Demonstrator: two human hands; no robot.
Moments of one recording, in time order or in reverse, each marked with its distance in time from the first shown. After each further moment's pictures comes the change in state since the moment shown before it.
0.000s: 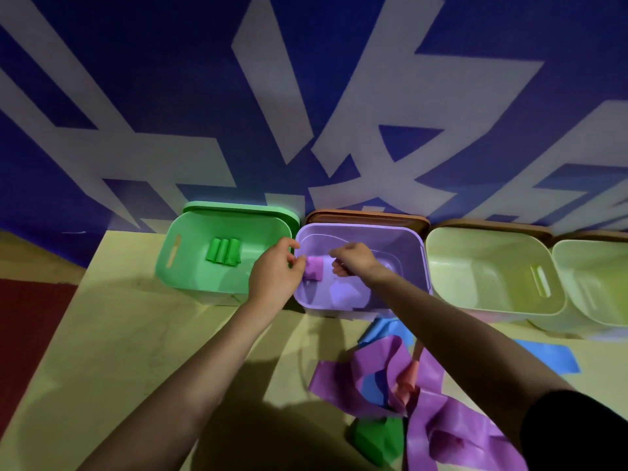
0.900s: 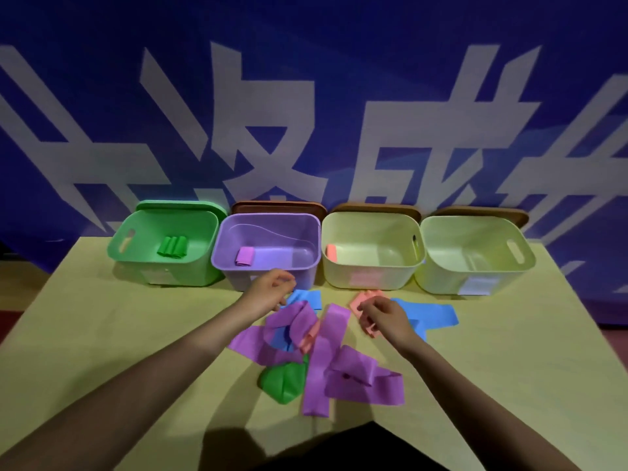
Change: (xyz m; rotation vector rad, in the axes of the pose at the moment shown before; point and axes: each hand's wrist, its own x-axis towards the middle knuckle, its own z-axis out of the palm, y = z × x) left_hand -0.158 0.114 0.085 -0.322 -0.336 -0.127; right_hand -0.210 0.185 -0.191 0.012 0.167 -0.221
